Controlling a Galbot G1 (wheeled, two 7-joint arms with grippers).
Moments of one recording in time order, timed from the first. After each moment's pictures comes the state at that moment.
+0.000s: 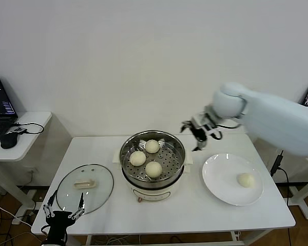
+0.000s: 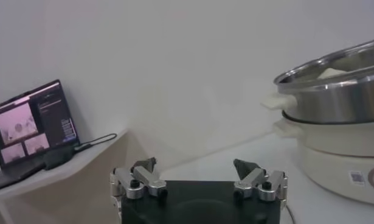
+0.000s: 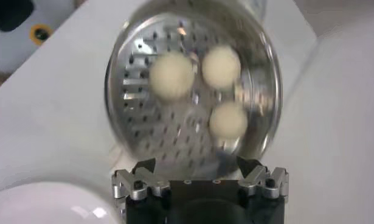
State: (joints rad) left arm 1.78 -1.28 -0.68 -2.05 0.04 -0.09 -0.13; right arm 0.41 0.67 -0.99 1.53 0.07 -0.21 -1.12
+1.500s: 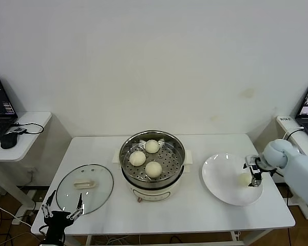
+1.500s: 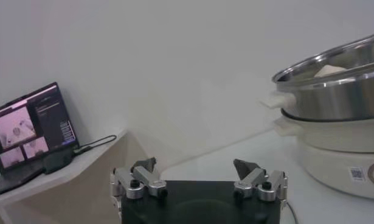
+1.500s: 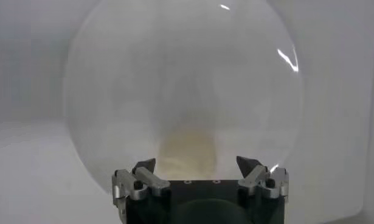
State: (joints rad) left arm 1.79 -1.28 -0.70 -2.07 0.04 -0.07 -0.13; right arm -0.29 0.64 -0.42 1.18 -0.40 -0.15 -1.10
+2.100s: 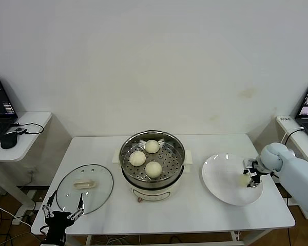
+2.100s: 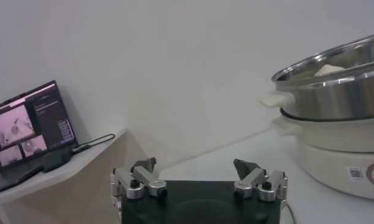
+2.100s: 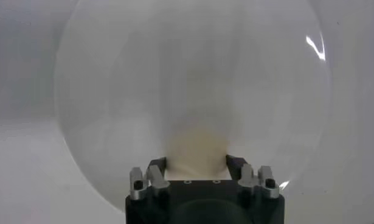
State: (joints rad) left arm 1.79 -1.28 -0.70 -2.06 0.04 -0.07 -0.12; right arm -0.31 0.66 -0.39 1.15 -0.44 -0.15 -1.10
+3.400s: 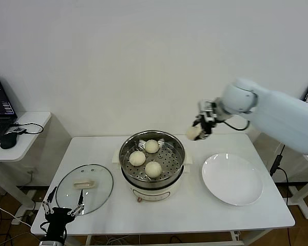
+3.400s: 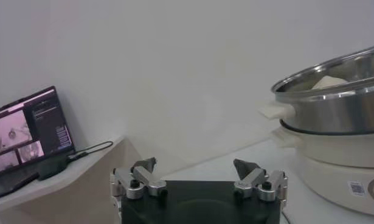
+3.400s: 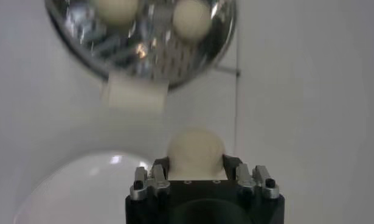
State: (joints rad) left arm 1.77 -1.28 -0.70 -2.08 0.03 -0.07 -0.13; right arm 0.52 0.86 -1.09 1.45 0.30 -0.53 -0.97
